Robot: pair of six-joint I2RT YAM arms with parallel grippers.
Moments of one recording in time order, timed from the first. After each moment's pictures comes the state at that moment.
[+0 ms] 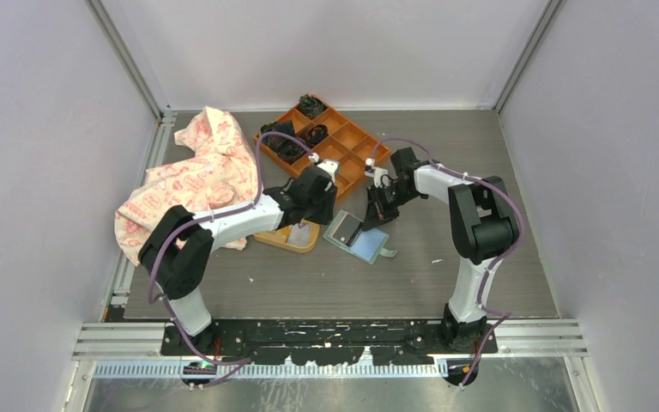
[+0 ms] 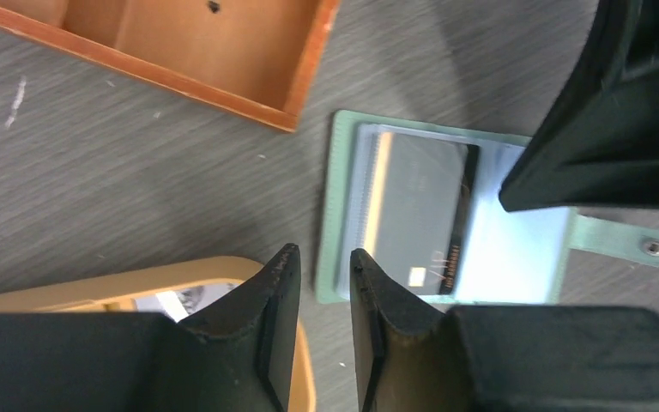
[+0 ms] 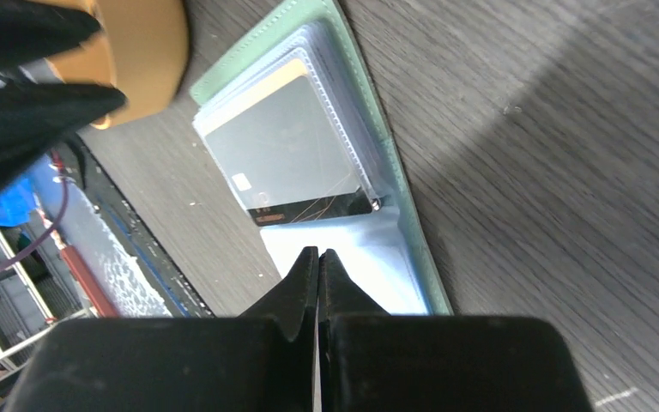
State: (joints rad) left arm -0.80 1.73 1.15 -0.22 -0.09 -0.38; right arm 0.25 1.90 1.19 -0.62 -0.77 -0.05
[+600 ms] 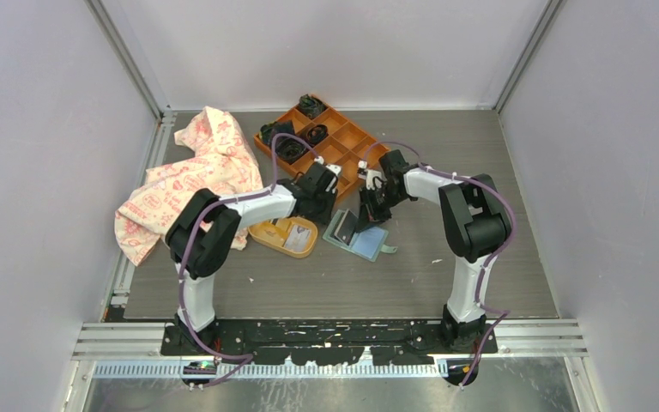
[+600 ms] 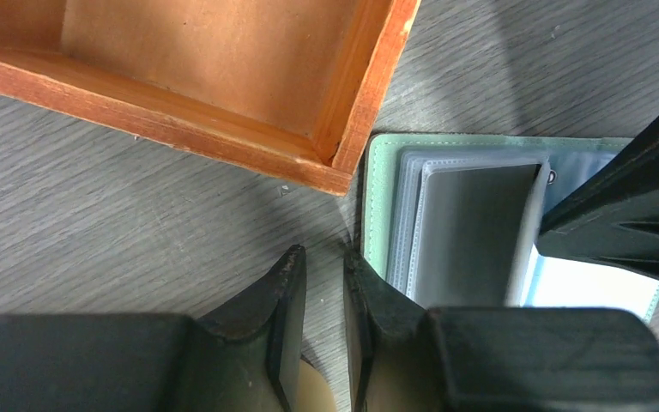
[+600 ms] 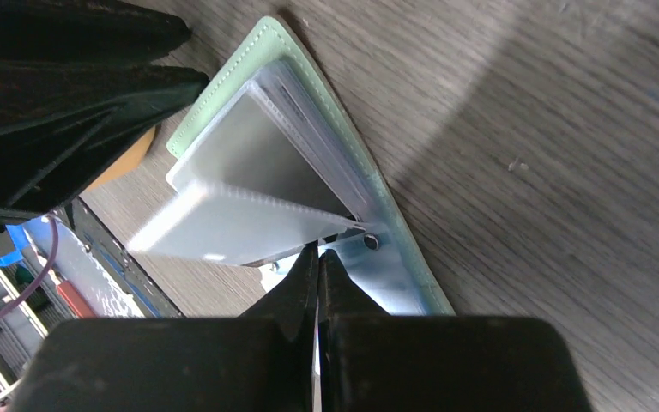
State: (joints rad) left arm -0.73 1.94 1.28 -0.31 -0.02 -0.33; right arm 0.33 1.95 1.19 -0.54 -0.66 0.09
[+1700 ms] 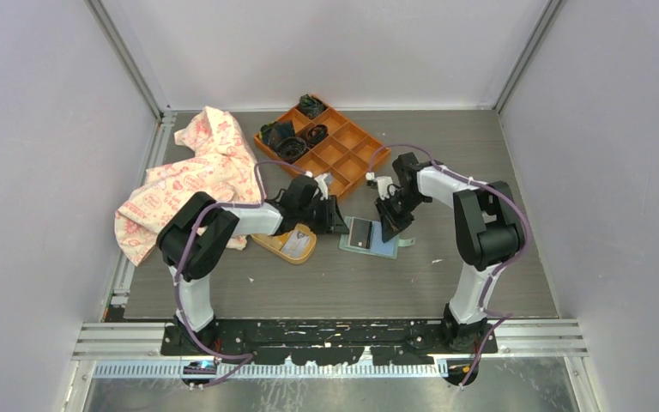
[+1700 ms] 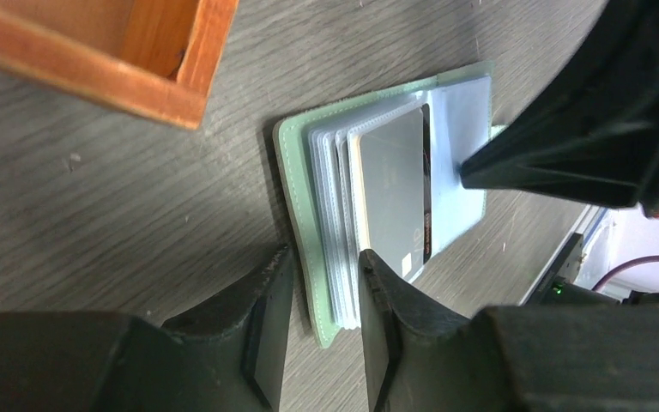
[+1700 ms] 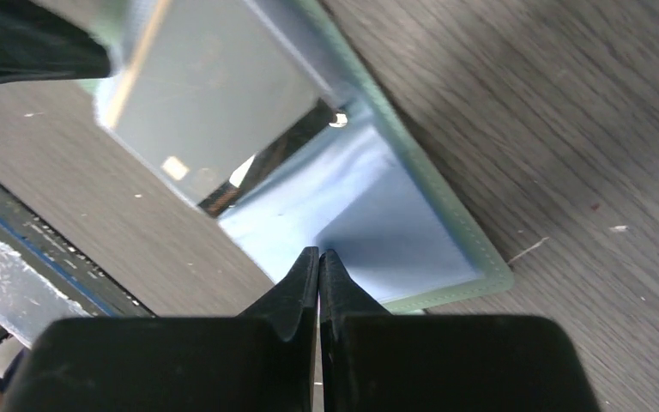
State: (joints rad) left arm -0.68 1.91 1.01 0.17 0.40 -0.68; right arm 0.27 1.83 1.16 -0.79 -0.51 -0.28
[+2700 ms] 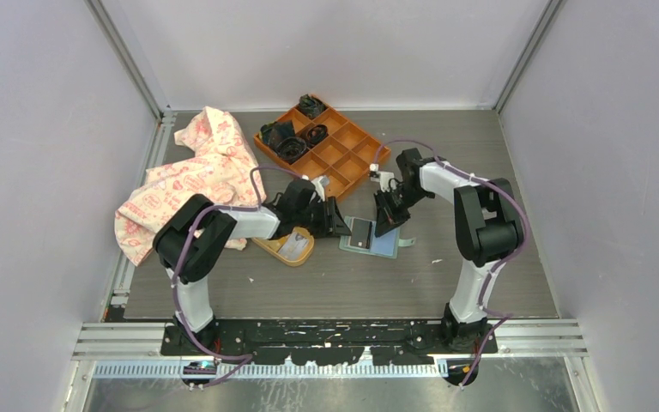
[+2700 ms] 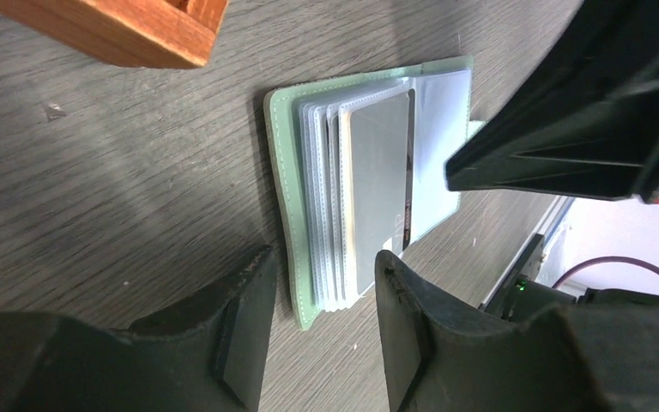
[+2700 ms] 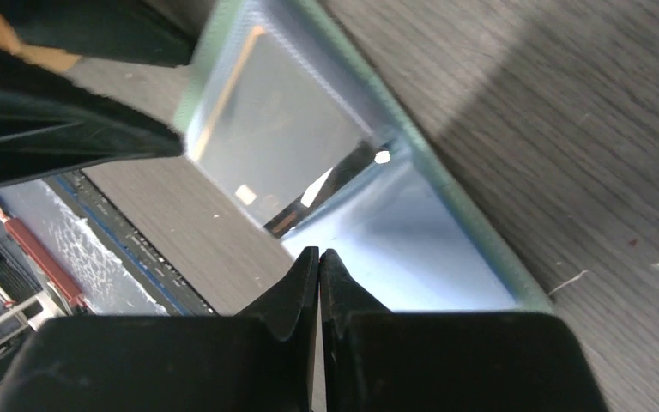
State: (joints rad) left arm -0.68 1.87 0.93 0.24 0.41 -0.79; right arm 0.23 1.86 1.21 -0.81 -0.65 -0.19
